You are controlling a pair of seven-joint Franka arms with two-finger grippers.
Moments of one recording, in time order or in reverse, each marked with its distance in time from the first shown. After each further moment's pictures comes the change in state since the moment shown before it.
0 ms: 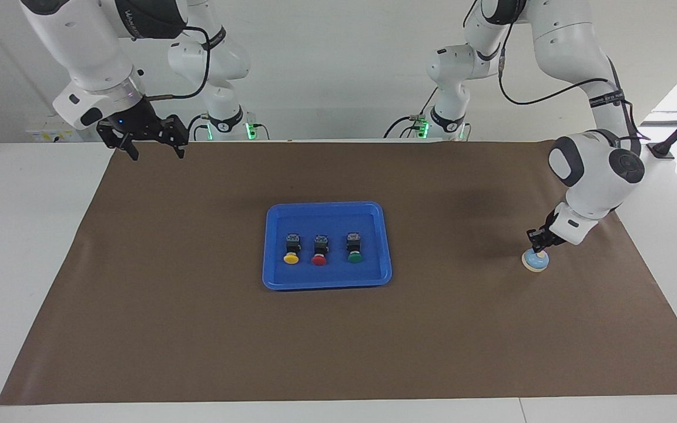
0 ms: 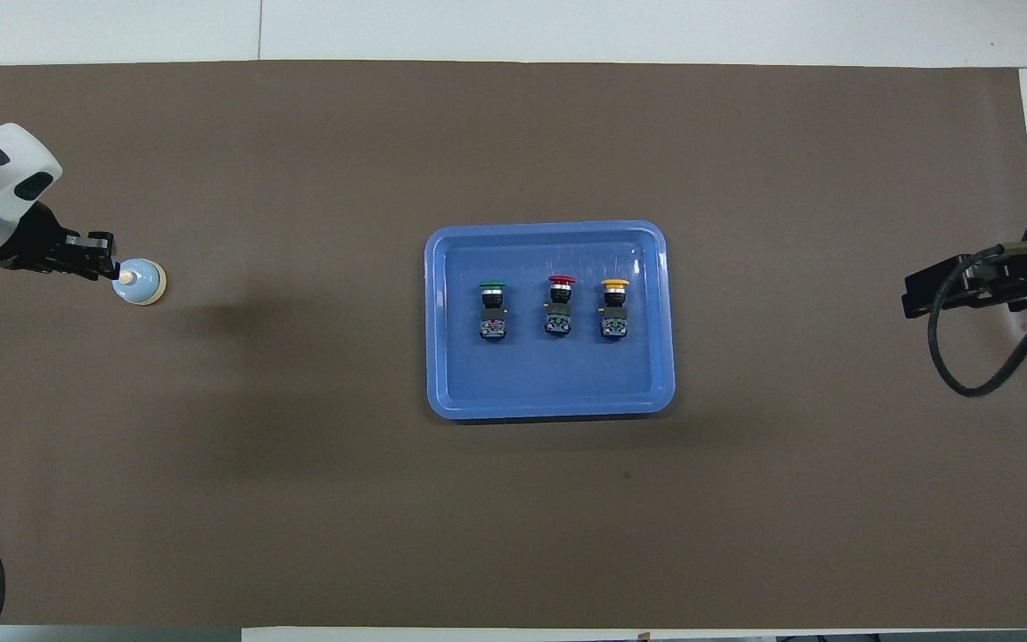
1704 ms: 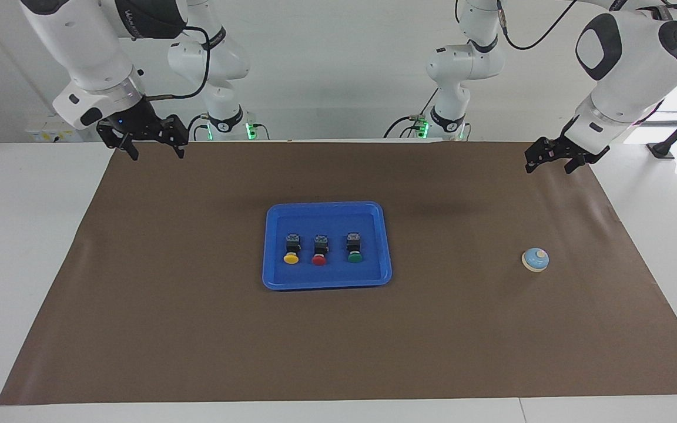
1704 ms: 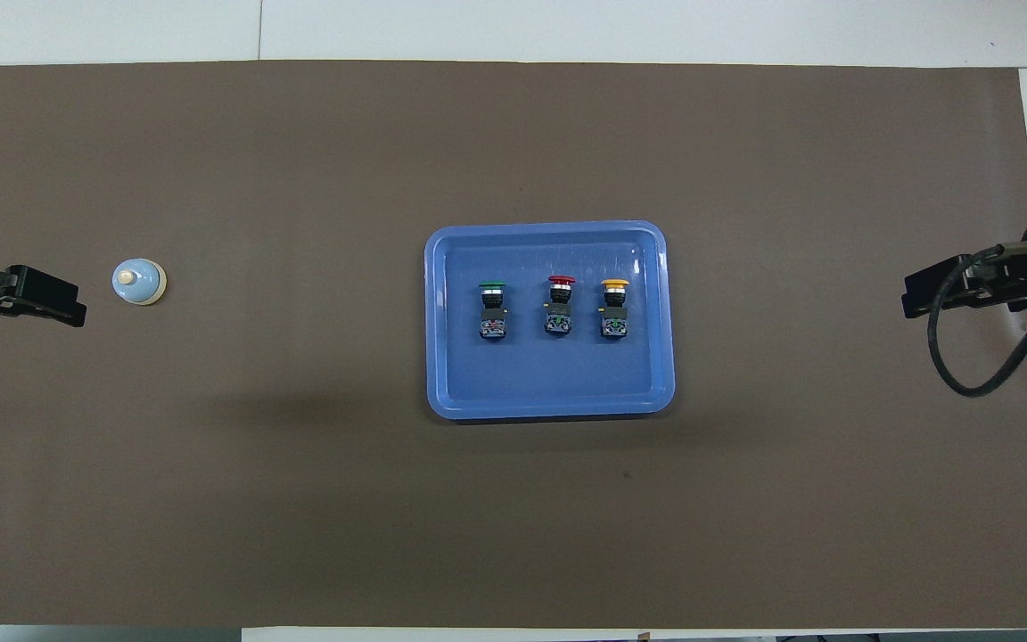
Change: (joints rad) left arm -0.028 -0.203 -0.003 0.036 0.000 -0.298 -0.011; right arm 0.000 0.000 0.000 0.000 0.000 0.000 0.000
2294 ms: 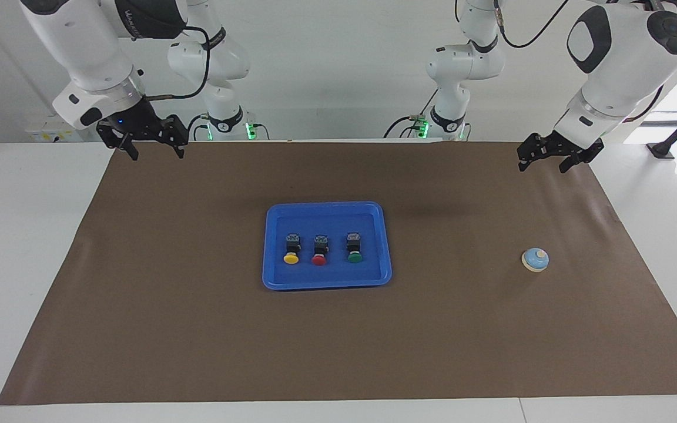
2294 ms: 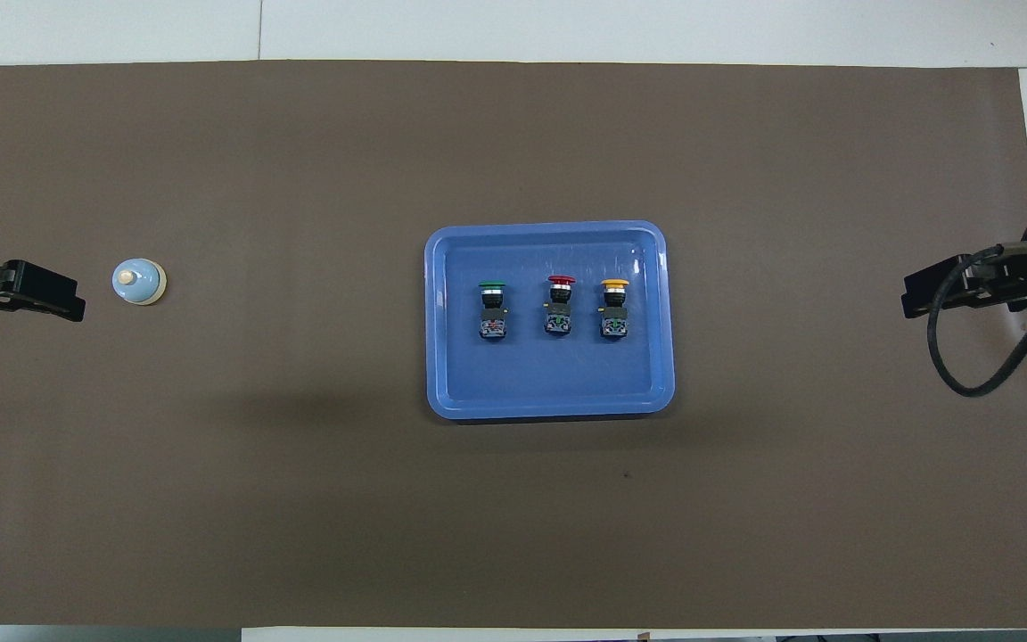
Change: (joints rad) left arm -0.051 0.000 -0.006 0.031 0.000 -0.003 -0.002; right arm 0.000 0.000 0.000 0.000 0.000 0.000 0.000
